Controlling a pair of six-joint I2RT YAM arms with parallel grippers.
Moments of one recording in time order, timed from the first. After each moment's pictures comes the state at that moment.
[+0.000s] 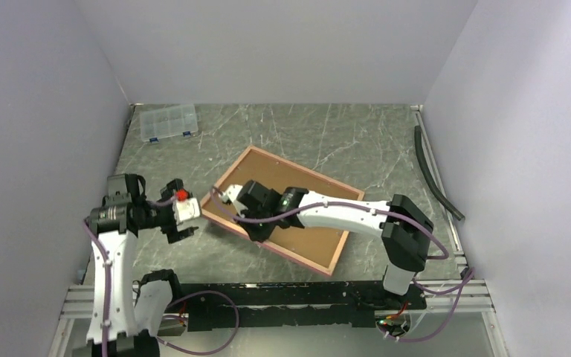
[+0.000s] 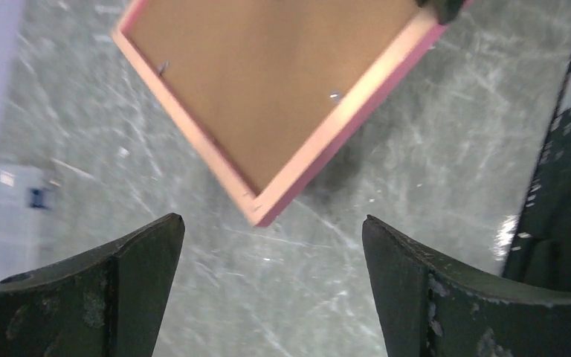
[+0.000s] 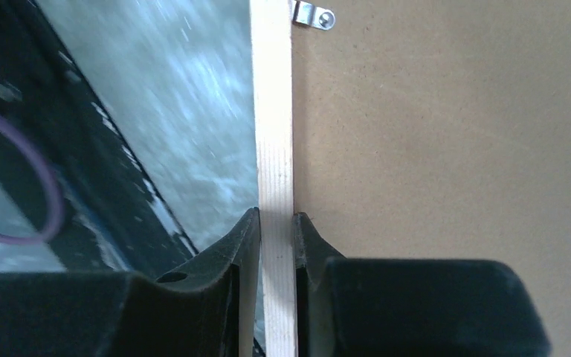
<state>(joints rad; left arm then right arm) 0.21 0.85 0.91 -1.17 0.86 1.35 1.16 1.74 1.26 -0.54 -0.06 0.12</state>
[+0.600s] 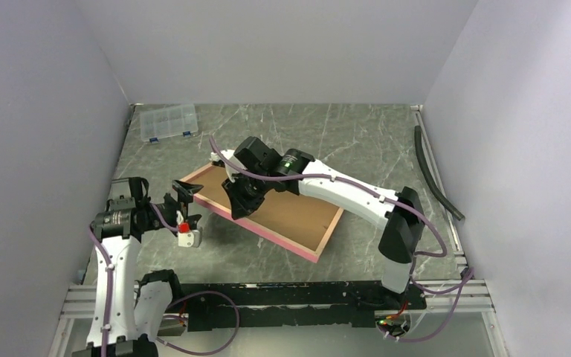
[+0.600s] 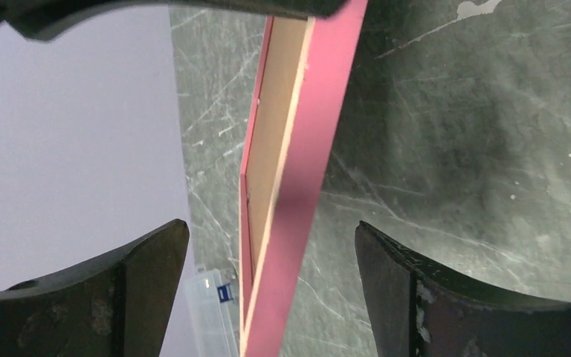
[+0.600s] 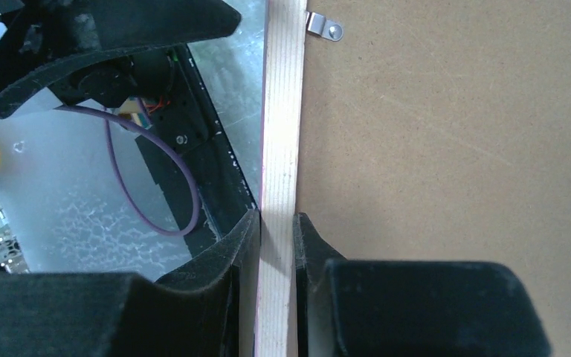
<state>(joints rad) 0.19 0.75 0.81 -1.08 1.00 1.99 1.03 1.80 1.70 -0.75 -0.38 0.18</state>
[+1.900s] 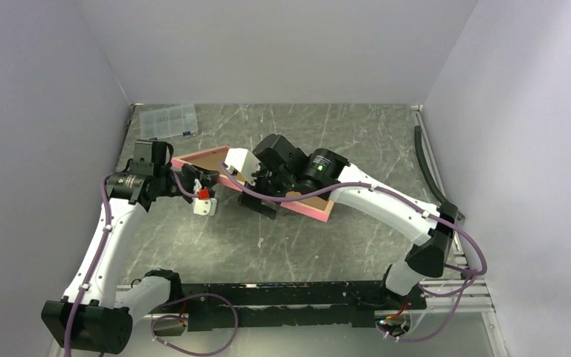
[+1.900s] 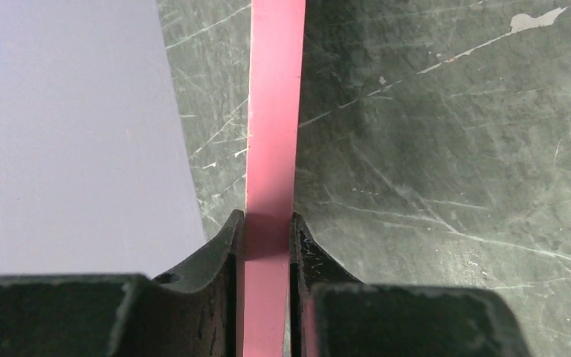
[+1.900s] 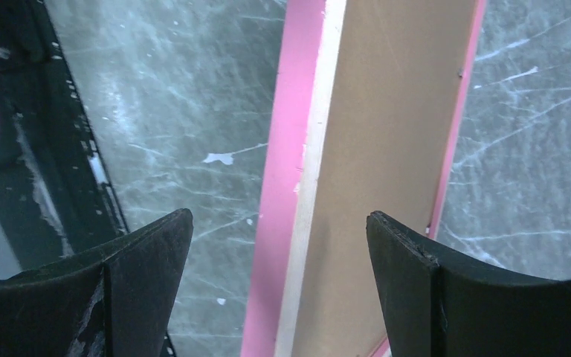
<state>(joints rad) -0.12 1.03 1.09 -0.94 0.81 1.75 1.05 1.61 1.71 -0.91 -0.07 -0.27</state>
